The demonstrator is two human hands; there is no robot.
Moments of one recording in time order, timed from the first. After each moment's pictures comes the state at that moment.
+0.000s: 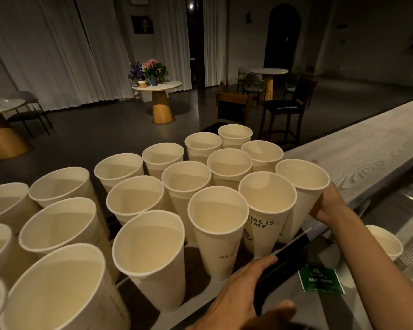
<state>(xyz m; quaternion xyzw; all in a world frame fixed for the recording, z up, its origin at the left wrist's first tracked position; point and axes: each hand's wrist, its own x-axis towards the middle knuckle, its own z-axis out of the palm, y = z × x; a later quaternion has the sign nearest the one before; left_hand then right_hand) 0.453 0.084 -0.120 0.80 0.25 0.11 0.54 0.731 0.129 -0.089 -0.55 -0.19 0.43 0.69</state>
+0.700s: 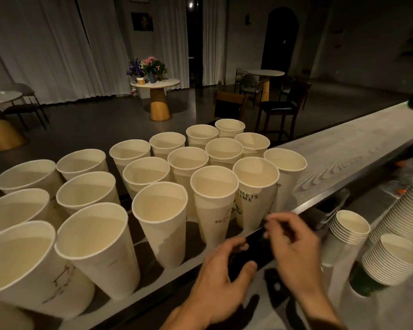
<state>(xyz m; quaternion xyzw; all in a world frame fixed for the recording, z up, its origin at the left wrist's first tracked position) 0.422 0.039 -0.131 0.76 0.38 0.21 0.48 0.573 -0.016 -0.101 -0.65 -0.41 0.12 0.63</state>
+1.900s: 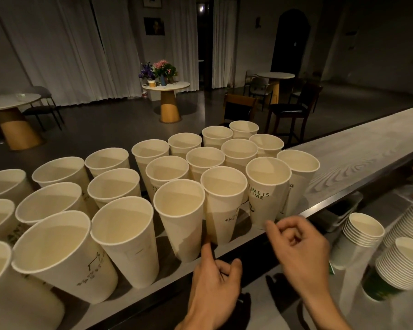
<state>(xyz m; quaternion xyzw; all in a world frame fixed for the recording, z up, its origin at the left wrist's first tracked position) 0.397 0.023 -0.132 0.63 0.50 0.28 0.53 0.560 -0.014 -0.113 -0.67 -0.42 0.08 0.61</state>
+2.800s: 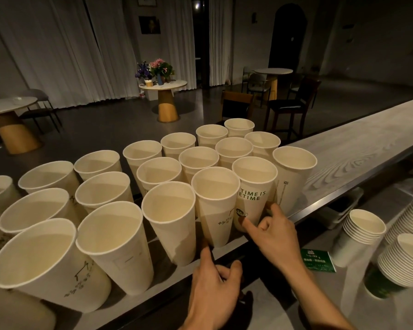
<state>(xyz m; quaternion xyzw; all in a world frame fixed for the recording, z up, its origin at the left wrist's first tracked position) 0.410 0.031 -0.142 0.61 0.53 0.25 0.53 0.580 0.044 -0.137 -0.76 -0.45 0.13 0.46</state>
